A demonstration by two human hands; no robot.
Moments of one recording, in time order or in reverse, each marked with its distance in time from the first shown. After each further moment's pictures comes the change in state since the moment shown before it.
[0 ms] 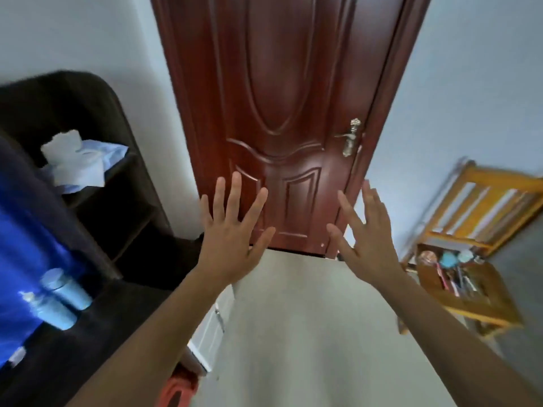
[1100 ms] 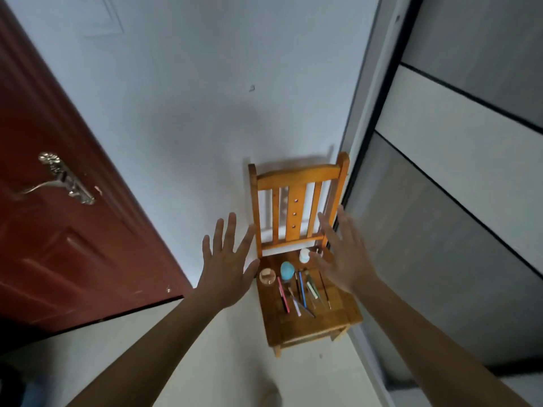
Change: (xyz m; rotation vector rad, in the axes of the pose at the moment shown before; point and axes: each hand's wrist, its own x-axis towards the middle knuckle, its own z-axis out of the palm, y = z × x) left_hand 0.332 0.583 0.420 -0.158 -0.527 0.280; right_hand -0.068 0.714 -0.128 -0.213 -0.338 0.644
